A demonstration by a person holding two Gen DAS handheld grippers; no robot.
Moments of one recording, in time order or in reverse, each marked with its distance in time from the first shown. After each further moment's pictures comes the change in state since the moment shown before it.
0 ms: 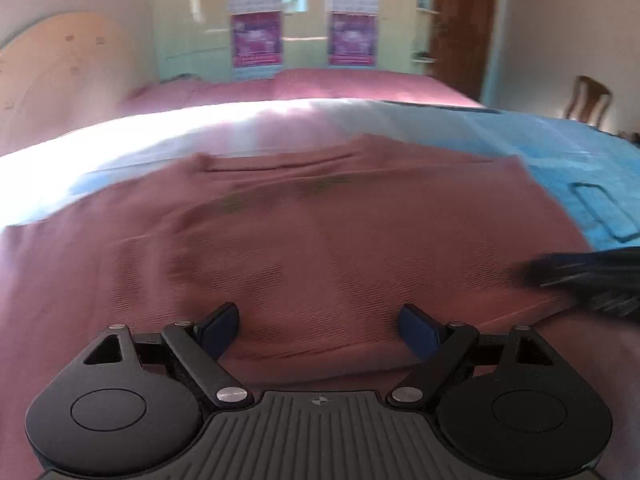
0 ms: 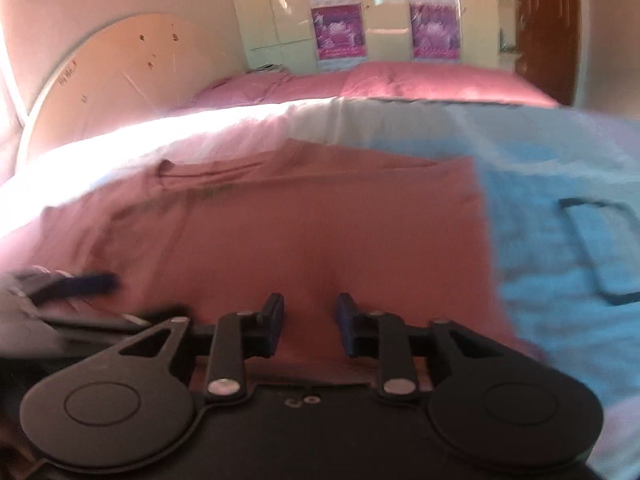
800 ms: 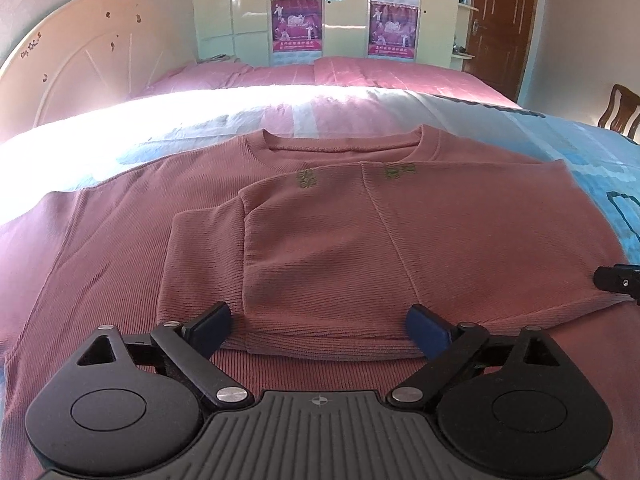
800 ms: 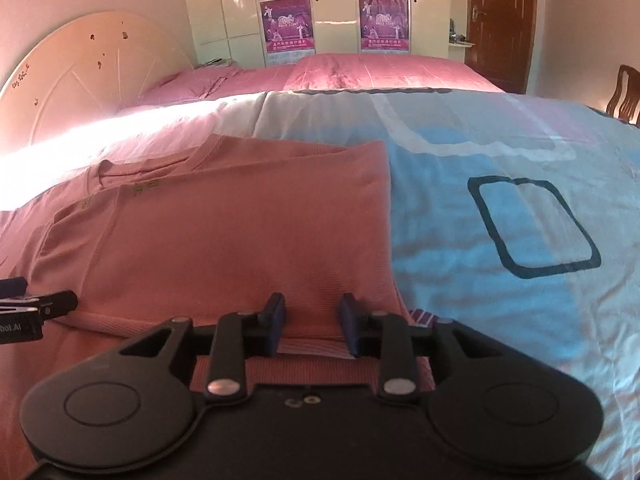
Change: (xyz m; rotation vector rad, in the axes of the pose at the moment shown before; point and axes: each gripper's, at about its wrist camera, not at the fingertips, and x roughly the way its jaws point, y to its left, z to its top) left arm 0.005 0.018 -0.001 -0.066 0.047 0.053; right arm -0.006 -0.032 -0.005 0.064 0.041 -0.094
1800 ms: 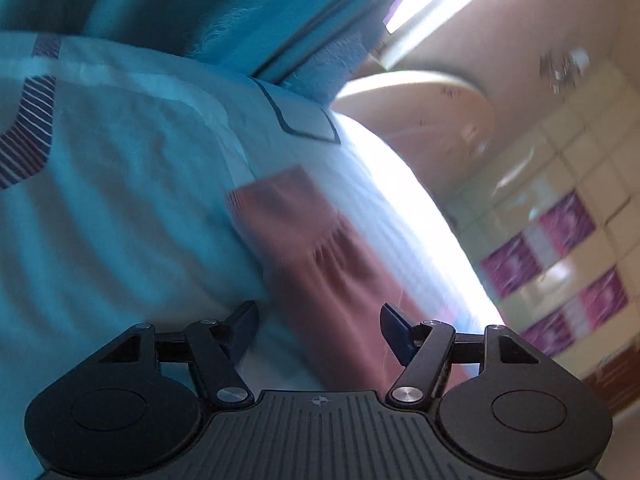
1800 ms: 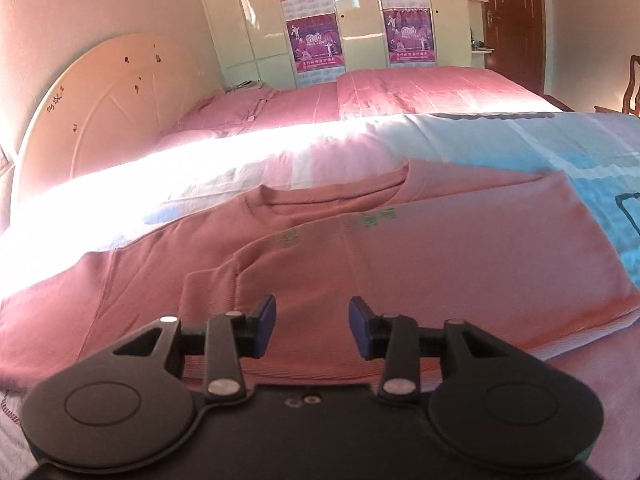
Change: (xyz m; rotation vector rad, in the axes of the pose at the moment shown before) left arm -0.108 0.485 -0.156 -1.092 -0.374 0.155; right arm -0.007 0.212 0.018 0.077 -0.057 0.064
